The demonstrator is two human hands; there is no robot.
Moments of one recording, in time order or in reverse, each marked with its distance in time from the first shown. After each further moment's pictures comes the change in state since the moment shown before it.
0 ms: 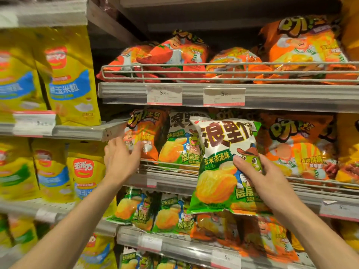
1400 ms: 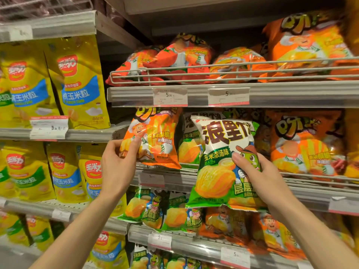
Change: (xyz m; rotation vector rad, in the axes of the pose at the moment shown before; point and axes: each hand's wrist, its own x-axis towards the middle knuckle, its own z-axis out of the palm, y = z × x) left_hand -0.029 -0.009 -0.031 -0.539 0.163 0.014; right_hand 0.000 -0.003 0.022 0.026 0.017 0.046
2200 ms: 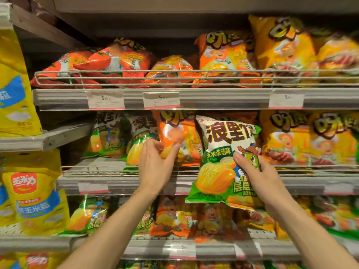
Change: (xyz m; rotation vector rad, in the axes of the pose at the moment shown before) left_hand -0.101 0.076 0.169 0.097 -0.257 0.205; right_hand -0.035 0.002 -0.134 -0.026 0.231 0.051
